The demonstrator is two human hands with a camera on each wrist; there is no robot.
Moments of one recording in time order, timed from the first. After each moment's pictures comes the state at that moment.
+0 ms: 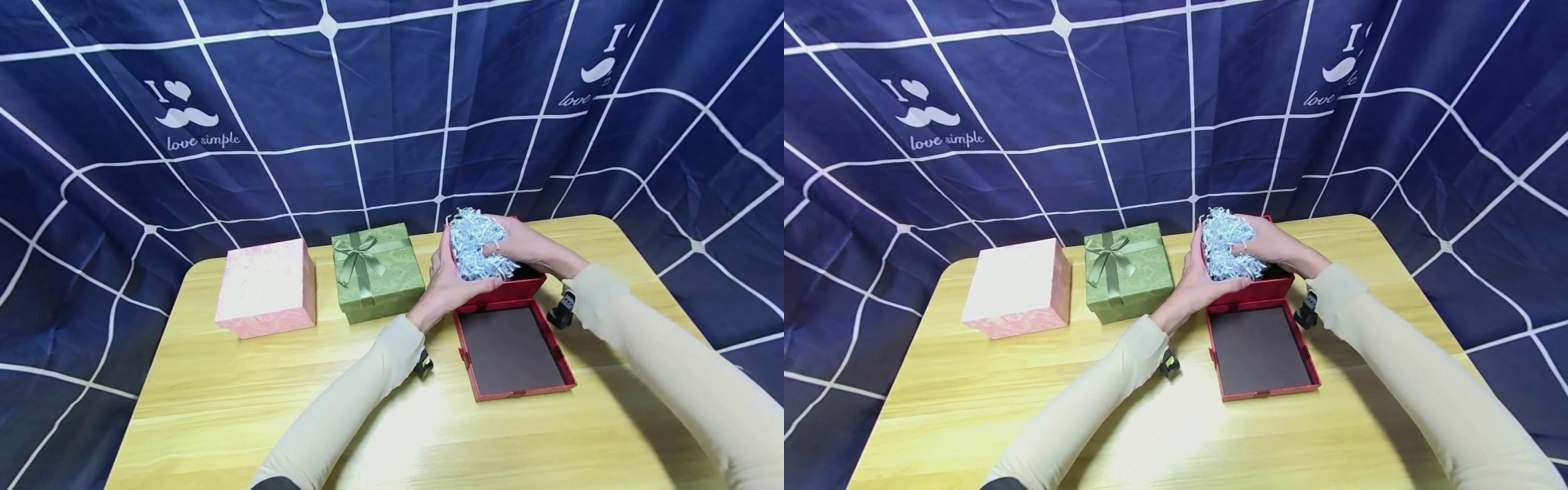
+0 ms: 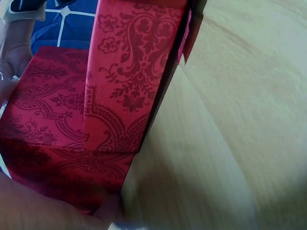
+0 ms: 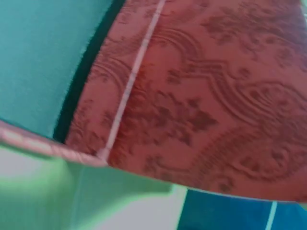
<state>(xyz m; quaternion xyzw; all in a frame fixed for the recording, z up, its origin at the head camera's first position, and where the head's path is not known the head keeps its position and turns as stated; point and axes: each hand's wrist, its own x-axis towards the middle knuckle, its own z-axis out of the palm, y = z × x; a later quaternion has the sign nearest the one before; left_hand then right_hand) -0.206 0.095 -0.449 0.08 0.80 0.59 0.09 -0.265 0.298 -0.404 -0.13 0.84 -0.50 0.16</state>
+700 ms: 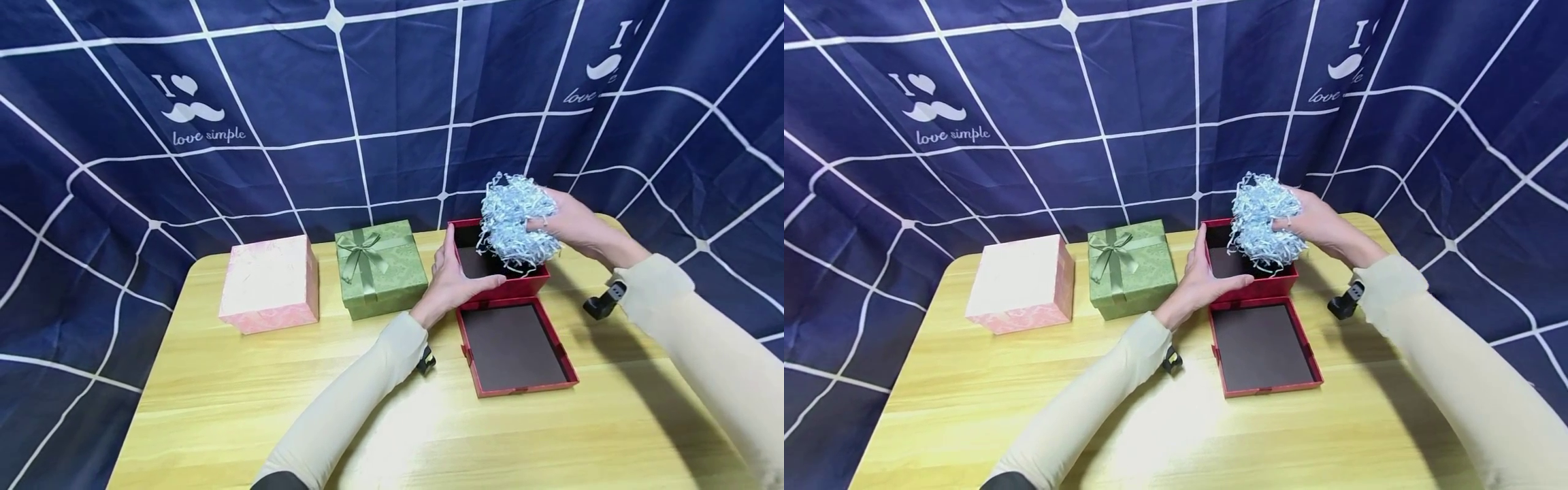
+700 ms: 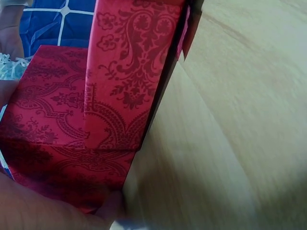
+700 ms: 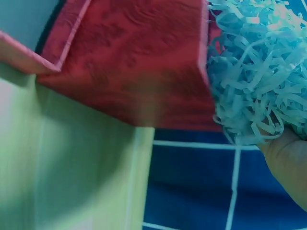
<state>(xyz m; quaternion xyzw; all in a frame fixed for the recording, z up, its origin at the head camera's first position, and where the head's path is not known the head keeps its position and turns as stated) -0.206 0.094 -0.451 0.08 0.80 0.58 0.09 -0.255 0.346 -0.367 -0.09 0.83 -0.55 0.07</state>
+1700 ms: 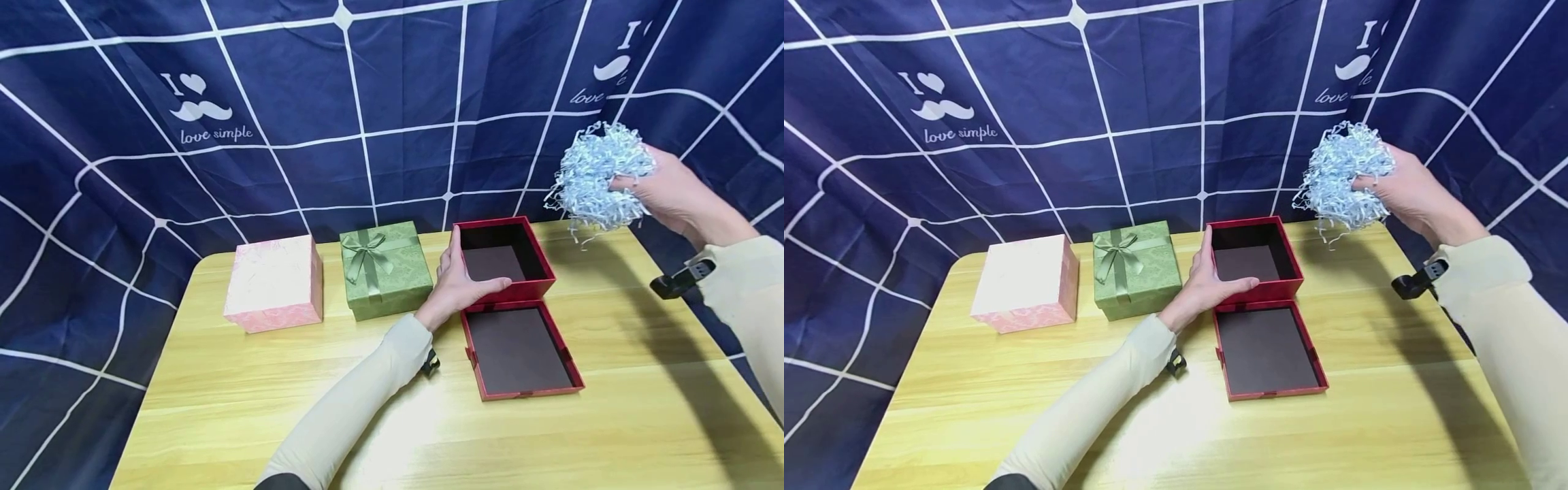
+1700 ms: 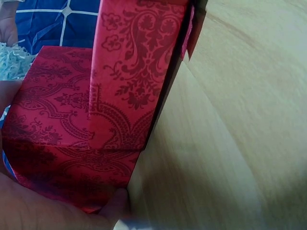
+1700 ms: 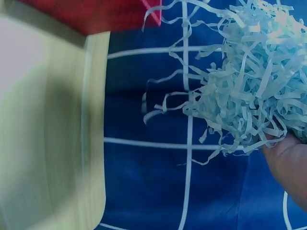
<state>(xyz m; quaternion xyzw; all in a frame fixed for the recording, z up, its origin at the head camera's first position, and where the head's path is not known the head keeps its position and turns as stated) -0.198 0.091 -0.449 0.09 0.81 0.57 0.10 -0.252 0.432 -0.325 -0.08 0.70 -0.71 -0.02</state>
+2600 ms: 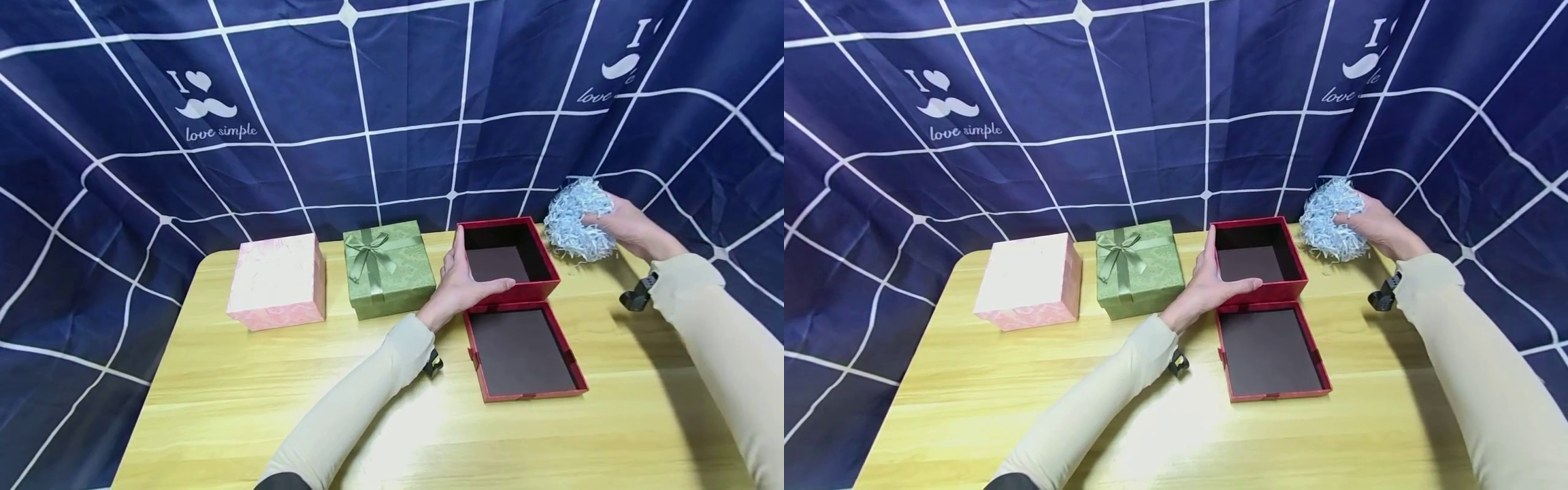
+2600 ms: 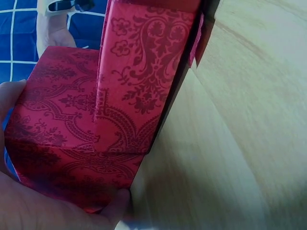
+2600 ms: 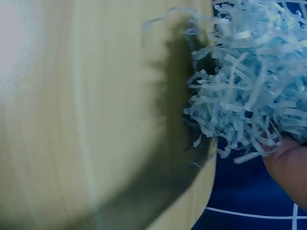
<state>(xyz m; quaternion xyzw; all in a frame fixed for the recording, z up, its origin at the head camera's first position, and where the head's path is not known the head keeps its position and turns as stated) -0.199 0.089 -0.452 0.09 0.80 0.58 0.11 -0.290 0.461 -0.430 -0.01 0.84 -0.54 0.06</state>
